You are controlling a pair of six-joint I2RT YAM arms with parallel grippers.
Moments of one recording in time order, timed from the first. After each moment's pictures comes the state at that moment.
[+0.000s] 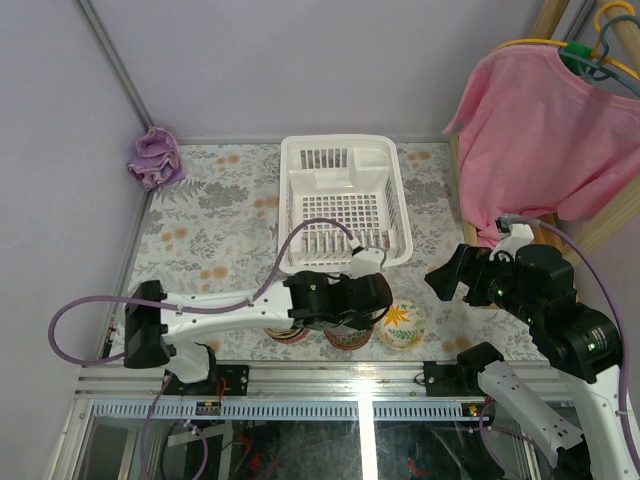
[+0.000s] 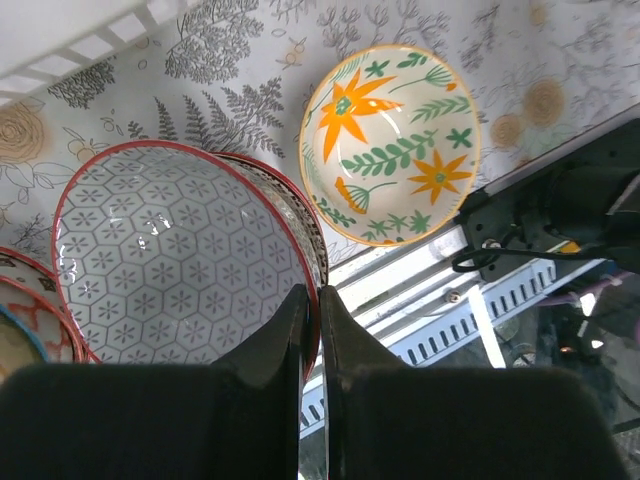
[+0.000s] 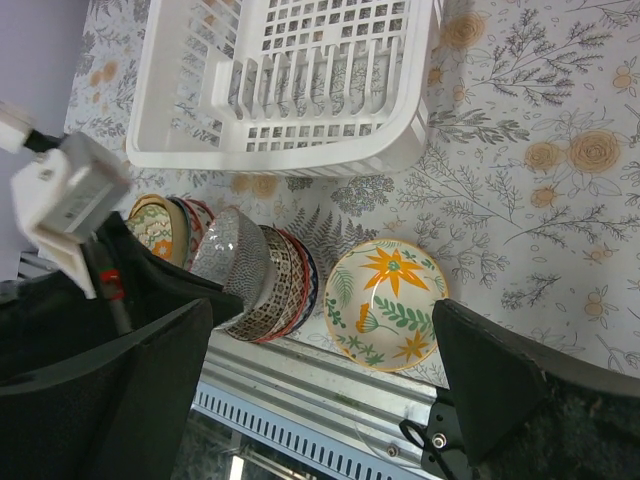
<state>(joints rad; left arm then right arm) -1.34 1.57 1.35 -0.77 -0.32 -0.91 0.42 0.59 1.15 -1.11 -0.10 0.50</state>
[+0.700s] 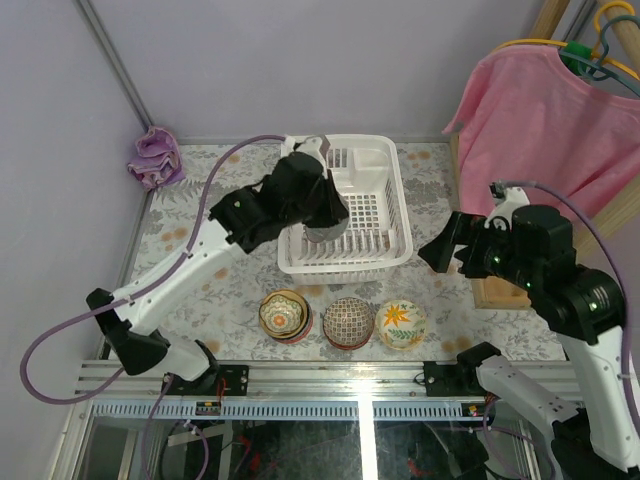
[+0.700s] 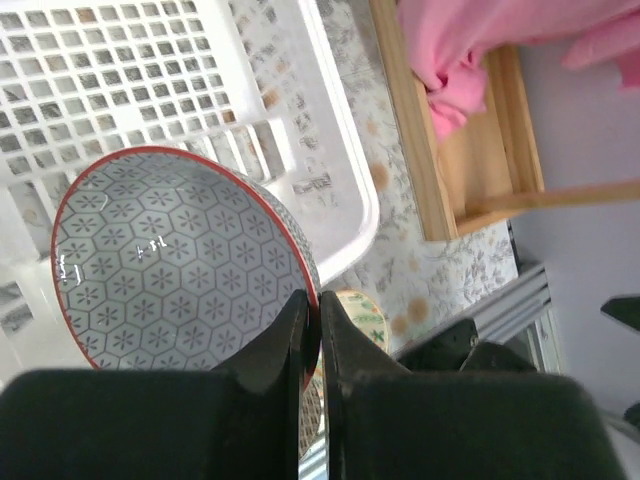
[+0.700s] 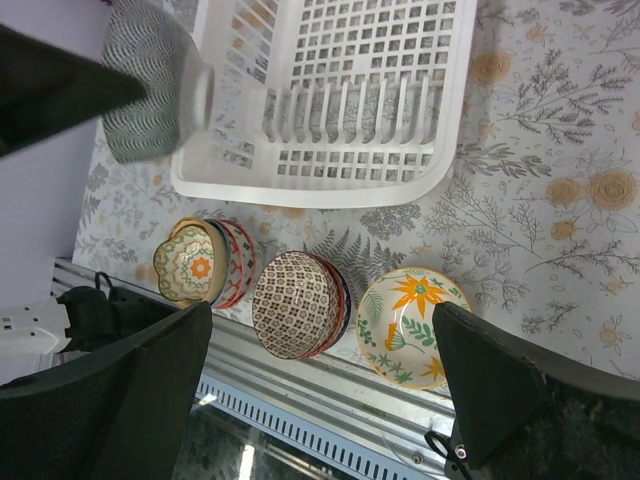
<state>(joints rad) -0.89 1.45 1.64 -0.77 -0.12 -0.73 0.42 0.80 1.39 -1.15 -0.12 0.50</state>
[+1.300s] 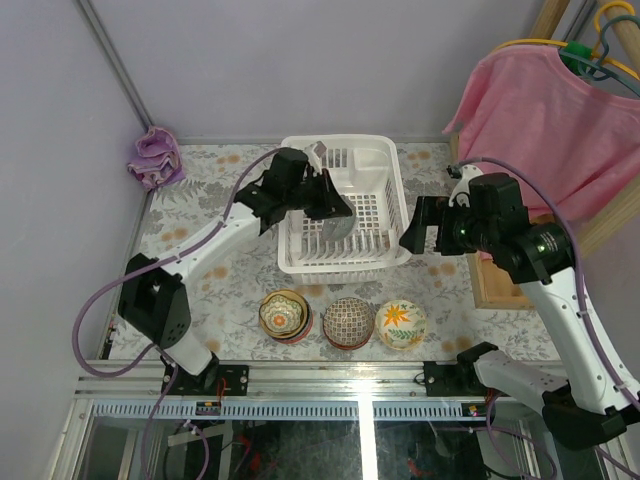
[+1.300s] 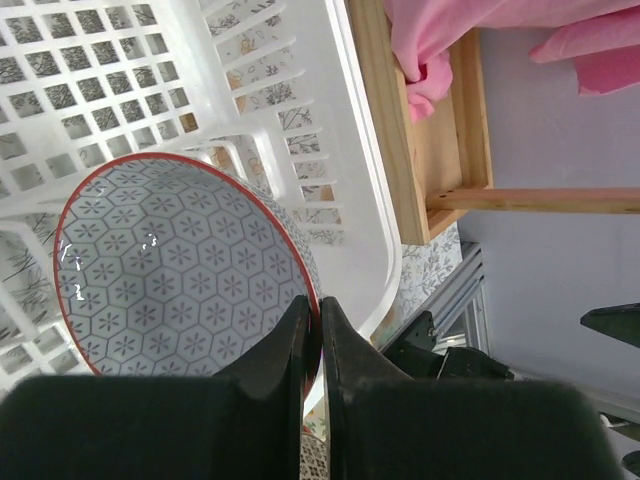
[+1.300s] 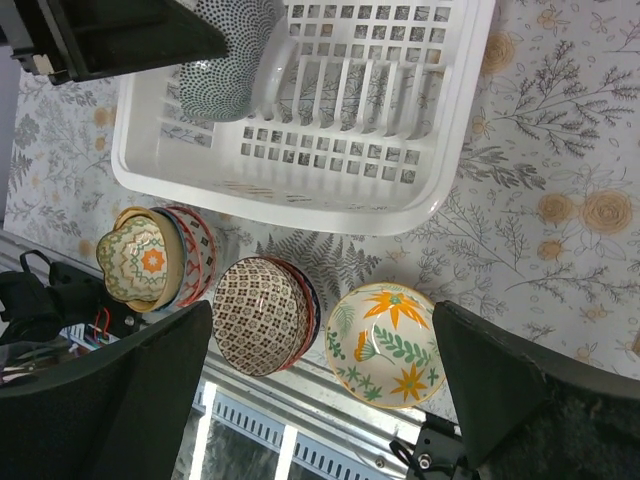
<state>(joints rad) -0.56 1.60 1.36 -0.31 0.39 -0.76 0.42 1.02 1.38 -1.09 -0.16 0.40</state>
